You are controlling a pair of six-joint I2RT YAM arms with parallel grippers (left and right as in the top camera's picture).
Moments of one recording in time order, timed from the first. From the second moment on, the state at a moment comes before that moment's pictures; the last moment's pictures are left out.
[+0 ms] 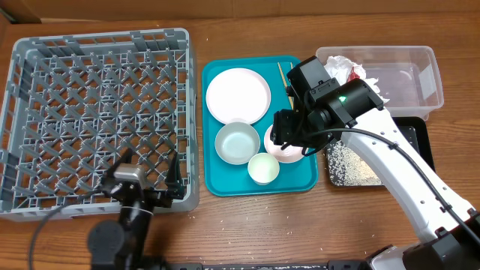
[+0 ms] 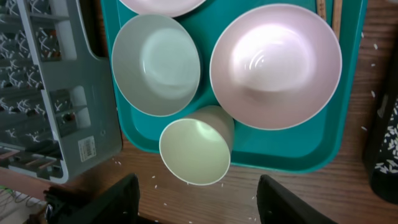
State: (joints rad) left arm -0.01 0.20 0.42 -0.29 0.14 -0.12; right arm 0.51 1.62 1.53 -1.20 -0.24 0.54
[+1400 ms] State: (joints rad) left arm -0.01 1.39 1.29 -0.96 0.85 -0.26; right arm 0.54 1.66 1.17 -0.95 -0.28 0.67
